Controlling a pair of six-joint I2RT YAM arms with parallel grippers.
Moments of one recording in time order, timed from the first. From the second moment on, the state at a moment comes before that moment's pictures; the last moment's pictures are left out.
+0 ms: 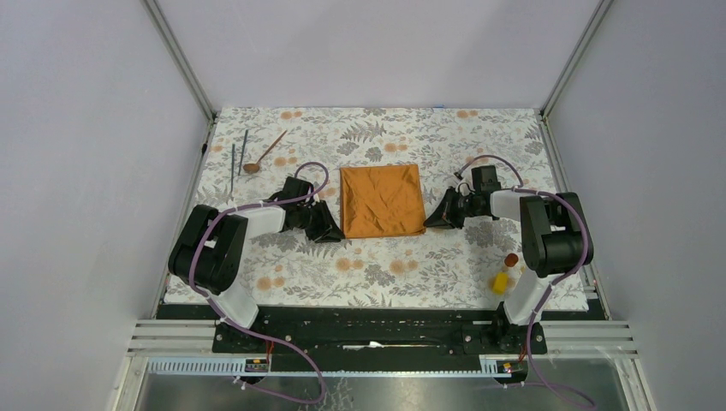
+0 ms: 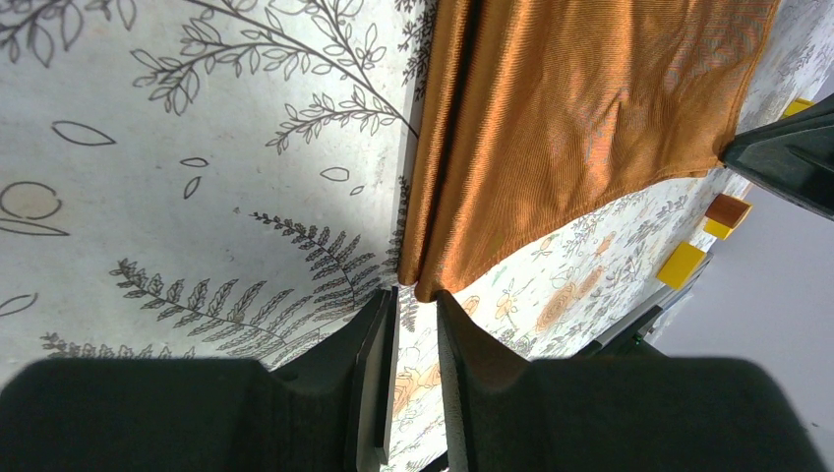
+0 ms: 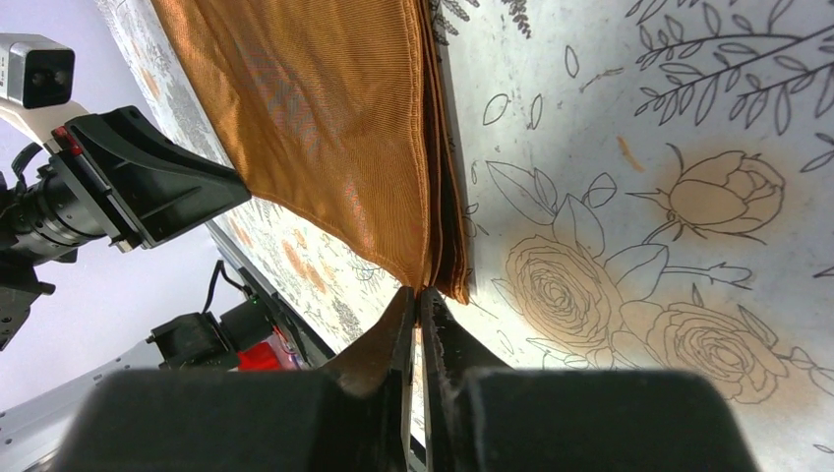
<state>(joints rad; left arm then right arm) -0.33 1.67 0.77 -0.14 0.50 -0.73 0.10 1.79 0.85 -0.17 -0.75 0.55</state>
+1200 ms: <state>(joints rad) -0.34 1.63 0.78 -0.18 0.50 -0.74 0.34 2.00 1.25 -0.22 -0.75 0.60</state>
